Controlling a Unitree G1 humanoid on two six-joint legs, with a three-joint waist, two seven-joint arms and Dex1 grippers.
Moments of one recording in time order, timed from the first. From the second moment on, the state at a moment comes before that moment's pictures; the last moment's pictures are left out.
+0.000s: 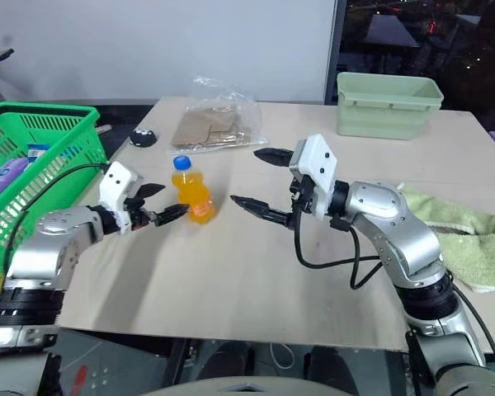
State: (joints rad) left arm -0.34 0.74 0.08 0.09 -0.33 0.49 -0.84; right arm -0.49 -0.45 0.18 -0.46 0.49 0.52 0.78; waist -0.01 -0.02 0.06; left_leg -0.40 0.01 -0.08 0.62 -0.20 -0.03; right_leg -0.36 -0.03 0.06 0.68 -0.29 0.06
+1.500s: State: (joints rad) left arm -0.86 1.13 0.36 1.21 -0.09 -0.04 -0.36; right arm -0.67 -0.20 0.24 -0.31 0.51 0.47 0.82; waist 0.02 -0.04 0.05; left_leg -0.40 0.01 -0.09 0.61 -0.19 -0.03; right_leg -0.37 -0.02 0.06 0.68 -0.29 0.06
